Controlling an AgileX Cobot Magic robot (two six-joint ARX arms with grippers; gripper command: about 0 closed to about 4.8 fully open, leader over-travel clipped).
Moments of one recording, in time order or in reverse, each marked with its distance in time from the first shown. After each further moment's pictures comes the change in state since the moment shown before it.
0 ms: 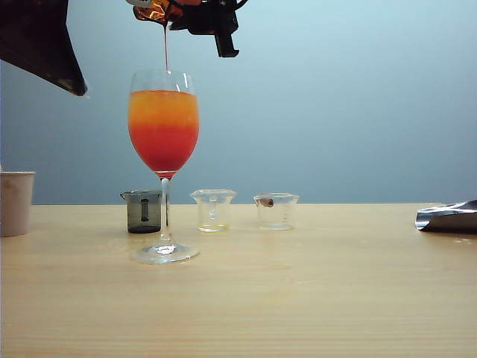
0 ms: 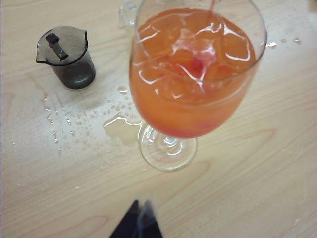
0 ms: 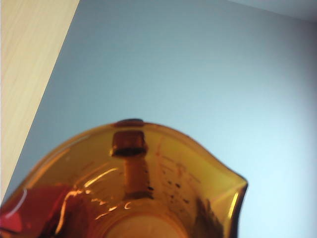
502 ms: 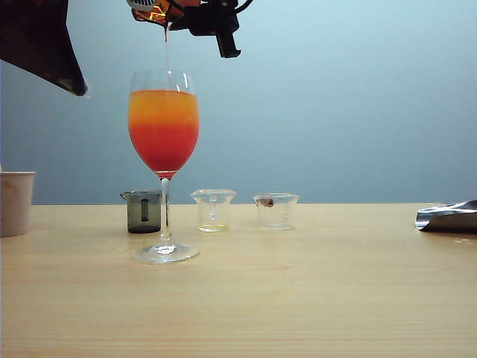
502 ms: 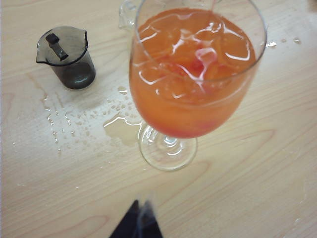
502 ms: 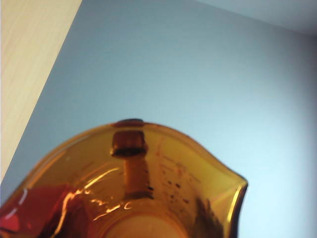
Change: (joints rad) left arm 0.000 0.000 0.000 0.000 0.000 0.000; right arm -0.002 0.000 0.000 -0.005 -0.032 -0.040
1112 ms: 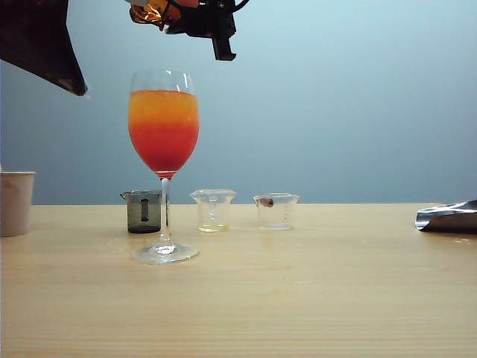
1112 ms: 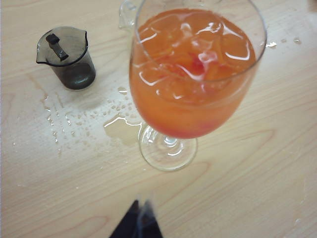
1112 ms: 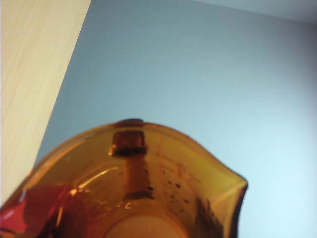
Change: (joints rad) left arm 0.000 0.000 0.000 0.001 0.000 0.001; right arm 0.000 0.000 0.000 -0.019 -0.003 0.108
